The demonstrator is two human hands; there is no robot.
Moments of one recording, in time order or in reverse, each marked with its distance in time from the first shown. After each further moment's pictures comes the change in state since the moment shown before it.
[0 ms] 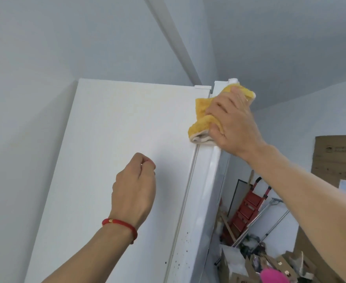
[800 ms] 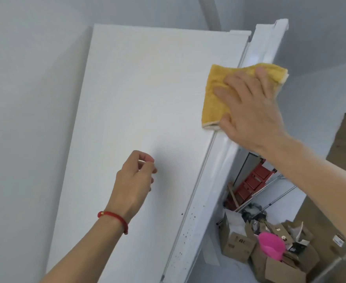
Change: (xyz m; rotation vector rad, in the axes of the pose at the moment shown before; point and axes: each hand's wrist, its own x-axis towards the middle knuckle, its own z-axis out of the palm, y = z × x) left_hand -0.011 -0.102 -0.022 -0.090 -0.084 -0.197; right_hand -0.040 -0.060 0.012 -0.239 -0.277 -0.001
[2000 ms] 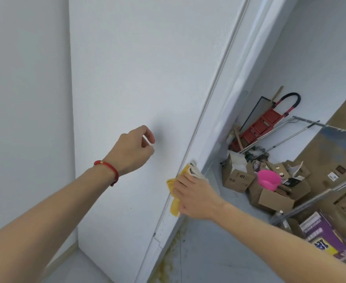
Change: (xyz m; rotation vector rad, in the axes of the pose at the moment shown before) left_hand -0.035 -0.093 -0.030 0.555 -0.349 -0.024; right_hand -0.266 -0.238 0.048 0.375 -0.554 -0.572
